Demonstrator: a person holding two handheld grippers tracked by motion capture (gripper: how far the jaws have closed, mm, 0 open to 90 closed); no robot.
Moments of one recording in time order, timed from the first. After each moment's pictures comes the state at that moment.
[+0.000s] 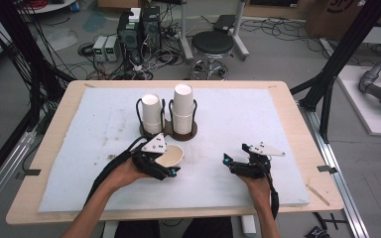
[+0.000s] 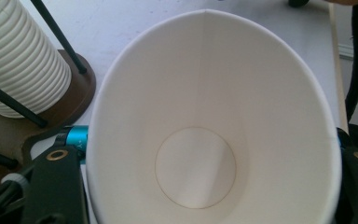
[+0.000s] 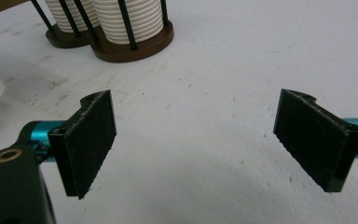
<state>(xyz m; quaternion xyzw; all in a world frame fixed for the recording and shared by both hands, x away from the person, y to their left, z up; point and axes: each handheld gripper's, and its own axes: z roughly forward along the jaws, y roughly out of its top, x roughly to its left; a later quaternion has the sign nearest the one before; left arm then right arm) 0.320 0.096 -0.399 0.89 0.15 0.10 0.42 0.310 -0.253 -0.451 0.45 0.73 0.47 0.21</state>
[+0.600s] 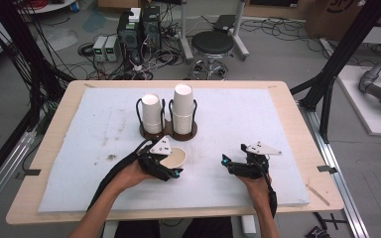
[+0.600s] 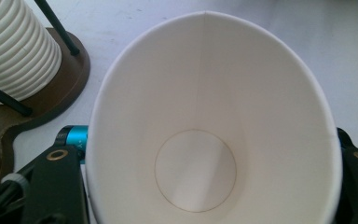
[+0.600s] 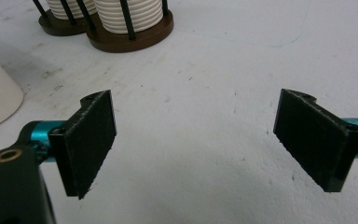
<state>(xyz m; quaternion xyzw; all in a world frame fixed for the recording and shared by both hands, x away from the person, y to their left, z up) 0.325 0.086 -0.415 0.90 0.16 0.10 0.41 0.311 -0.248 -0.451 0.45 0.74 0.46 0.21</state>
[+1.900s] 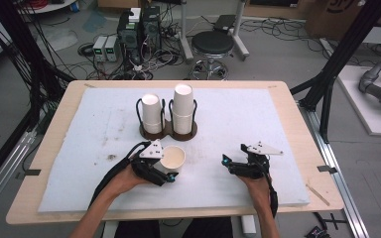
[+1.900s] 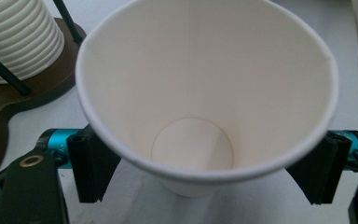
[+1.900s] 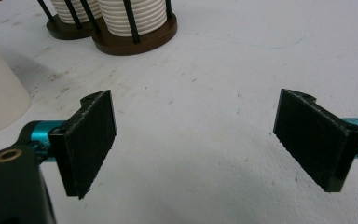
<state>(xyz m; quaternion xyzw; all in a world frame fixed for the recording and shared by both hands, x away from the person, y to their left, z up) 0.316 0.106 -0.429 0.87 0.17 0.09 0.44 0.312 -0.251 -0.451 0.44 0.74 0.47 0.20</state>
